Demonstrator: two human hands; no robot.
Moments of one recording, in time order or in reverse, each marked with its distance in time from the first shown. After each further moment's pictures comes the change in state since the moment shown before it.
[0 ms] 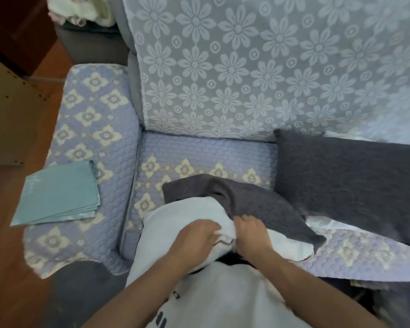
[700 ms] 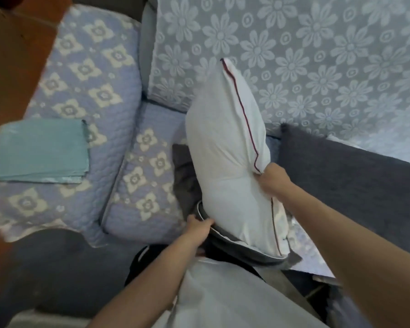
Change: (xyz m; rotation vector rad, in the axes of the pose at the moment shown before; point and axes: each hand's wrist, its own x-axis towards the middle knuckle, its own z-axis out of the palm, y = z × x) left_hand 0.021 -0.024 0.090 -1.074 0.003 -1.033; right_hand 0.071 0.030 -0.106 0.407 -0.040 0.423
